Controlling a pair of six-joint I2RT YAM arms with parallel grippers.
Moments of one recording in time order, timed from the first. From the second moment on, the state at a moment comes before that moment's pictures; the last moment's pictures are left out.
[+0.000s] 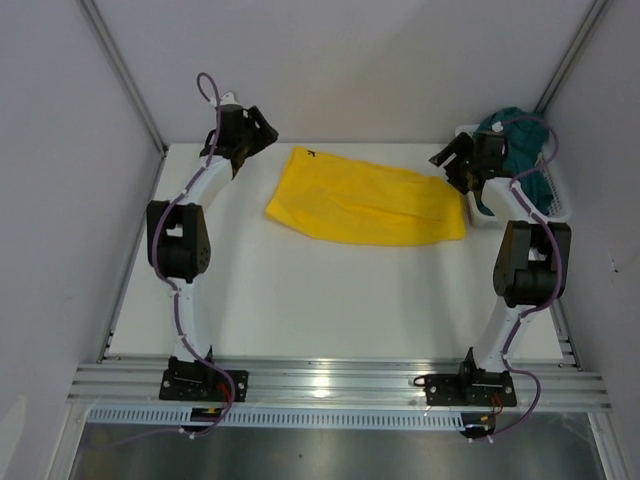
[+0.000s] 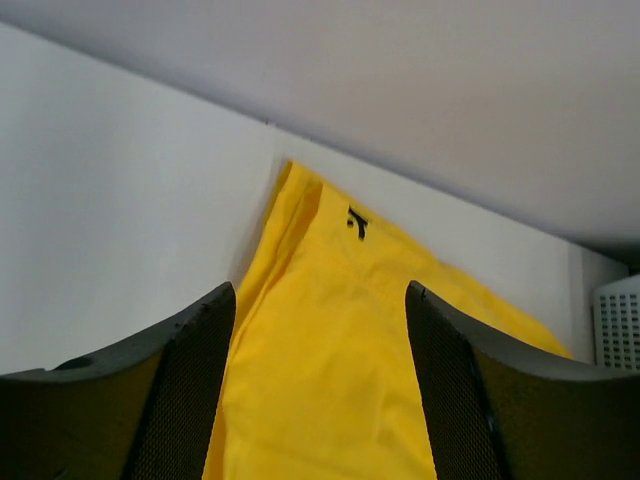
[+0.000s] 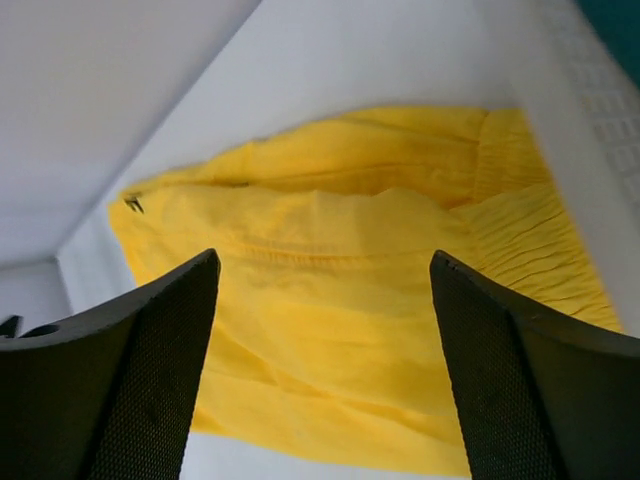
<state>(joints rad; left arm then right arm) -0.13 2.19 1.89 -0.10 0.05 -0.61 -0.06 1.92 1.48 -0.13 -0.16 0.78</state>
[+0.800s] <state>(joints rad) -0.26 1.82 1.34 -0.09 0.08 -0.57 0.11 2.30 1.83 -0.42 0.11 0.67</state>
